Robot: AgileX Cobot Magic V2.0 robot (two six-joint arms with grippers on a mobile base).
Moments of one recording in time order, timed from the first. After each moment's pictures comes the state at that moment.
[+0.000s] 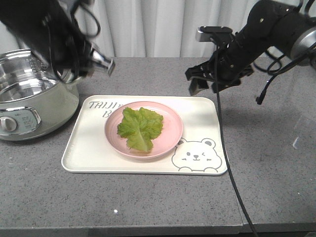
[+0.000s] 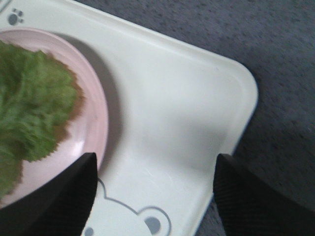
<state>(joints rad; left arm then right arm) -0.56 1.65 -1.79 0.35 1.27 -0.21 0.21 2.04 -1.98 0.24 1.18 -0.16</state>
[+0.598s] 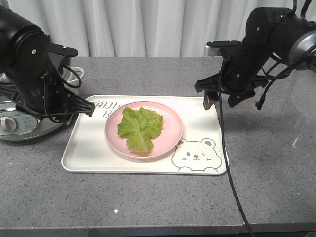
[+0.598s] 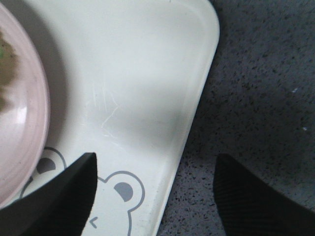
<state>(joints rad) -0.42 1.66 -1.51 0.28 1.25 -0.37 0.21 2.04 -1.91 0.13 1.24 -0.05</state>
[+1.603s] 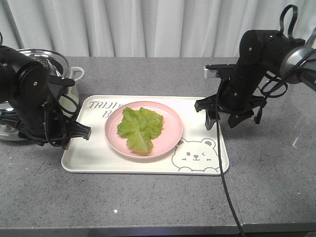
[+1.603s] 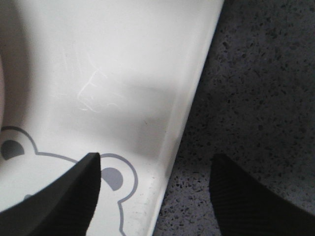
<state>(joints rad) -0.36 1.68 -1.32 0.23 1.10 -0.35 0.21 2.07 -1.81 0.13 1.24 -0.02</state>
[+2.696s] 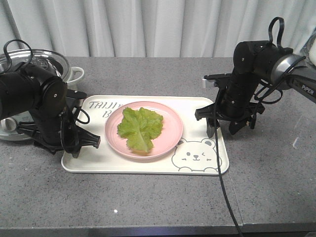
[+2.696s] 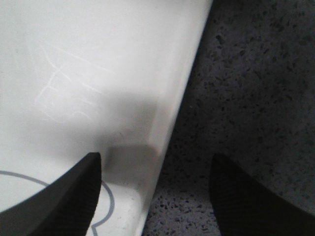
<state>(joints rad) -0.36 1.80 -1.32 0.20 1.03 -0.35 0.21 2.12 -1.80 0.09 1.23 -0.03</state>
